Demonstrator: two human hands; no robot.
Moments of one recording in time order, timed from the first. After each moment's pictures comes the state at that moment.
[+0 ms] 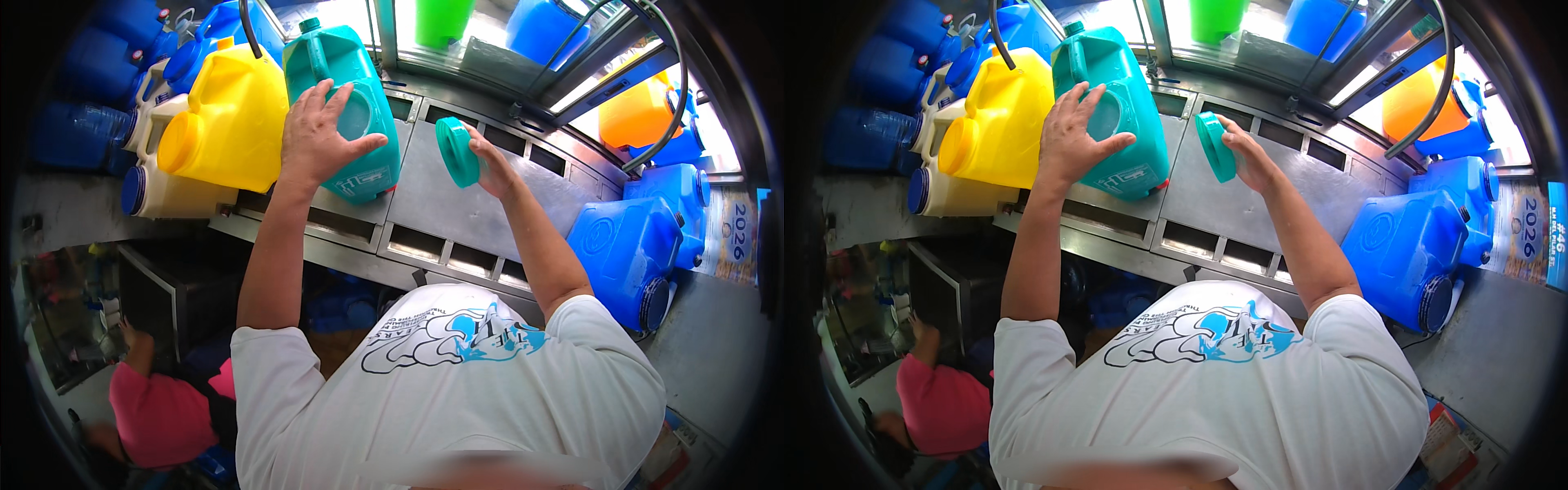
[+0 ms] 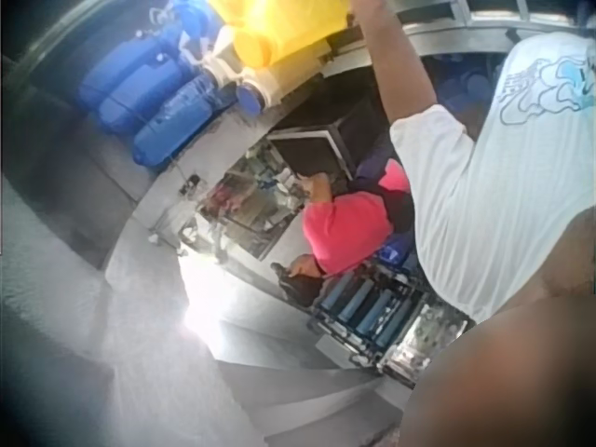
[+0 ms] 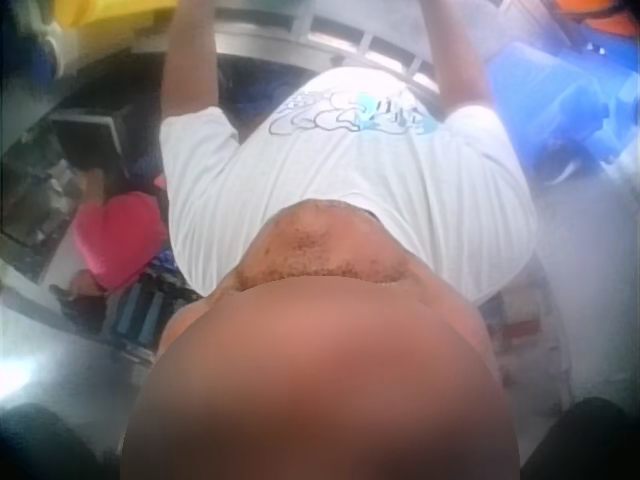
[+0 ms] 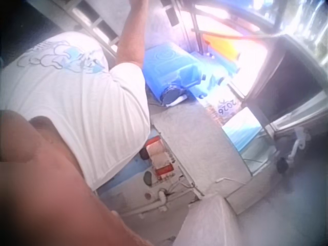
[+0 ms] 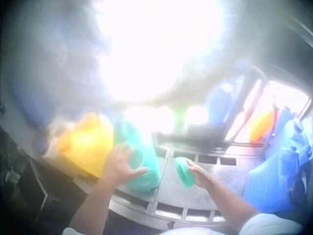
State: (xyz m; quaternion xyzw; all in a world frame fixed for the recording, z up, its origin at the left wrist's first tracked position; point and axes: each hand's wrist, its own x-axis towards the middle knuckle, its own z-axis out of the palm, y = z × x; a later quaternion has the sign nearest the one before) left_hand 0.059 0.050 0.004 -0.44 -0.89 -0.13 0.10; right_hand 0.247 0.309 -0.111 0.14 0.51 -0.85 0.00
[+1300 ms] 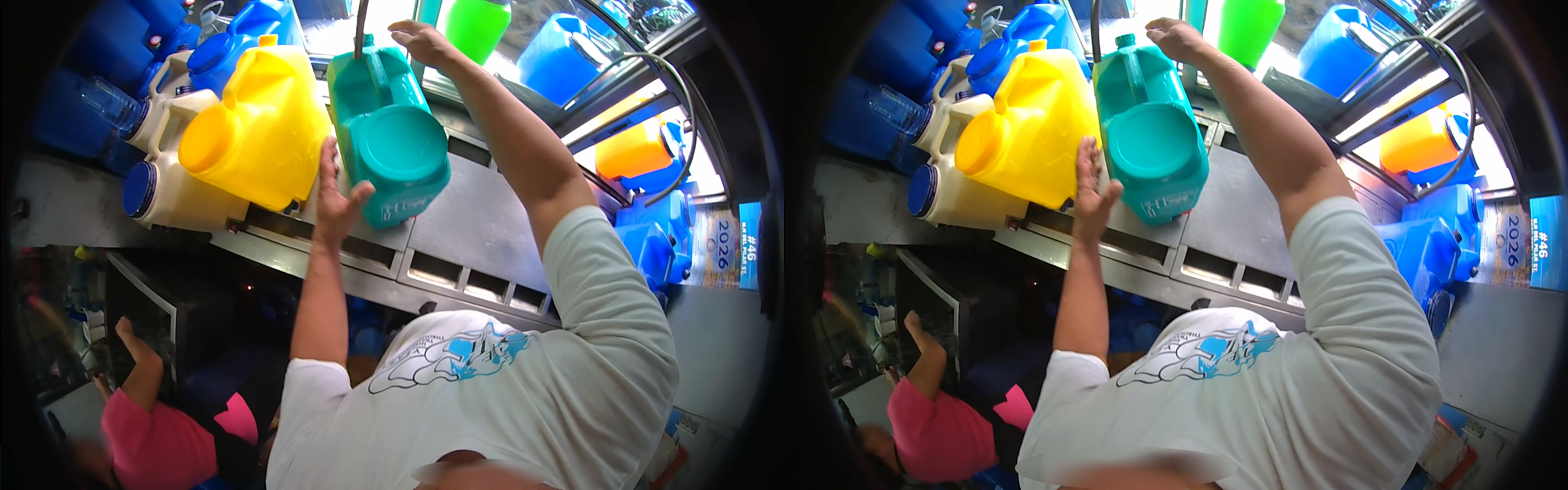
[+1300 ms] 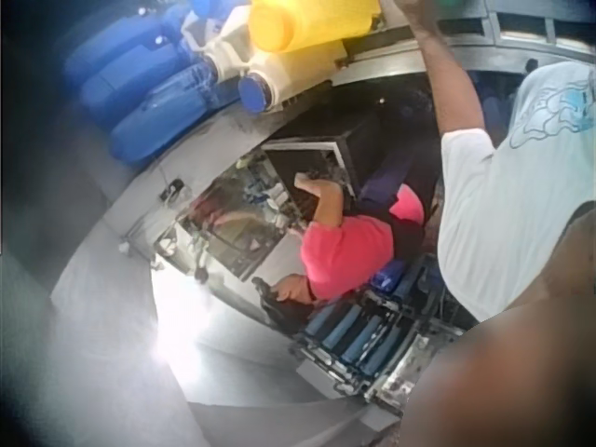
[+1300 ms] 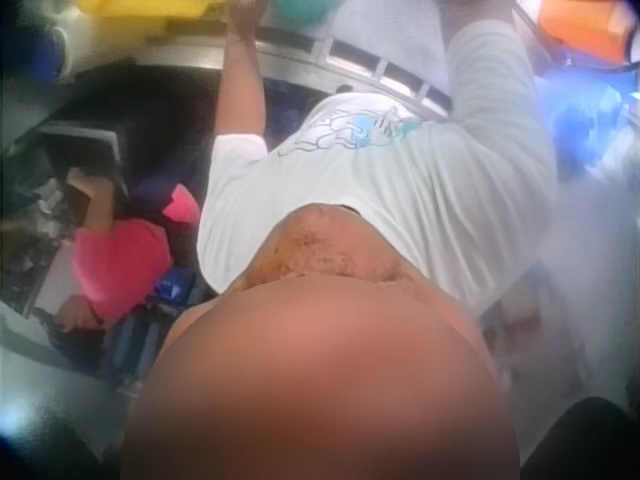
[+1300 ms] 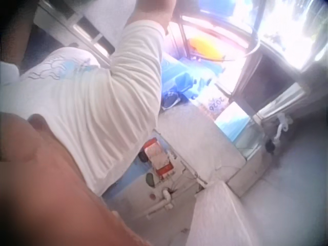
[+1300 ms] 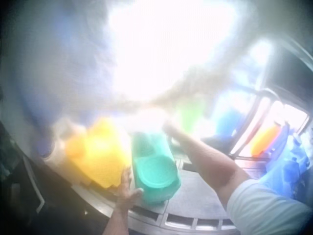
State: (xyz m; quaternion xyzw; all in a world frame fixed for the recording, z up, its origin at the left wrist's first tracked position) left_hand 0.037 -0.041 -0.103 -0.30 -0.65 -0.70 -0.05; right_hand -0.072 0.281 -0.012 0.06 0.90 -0.38 -0.18
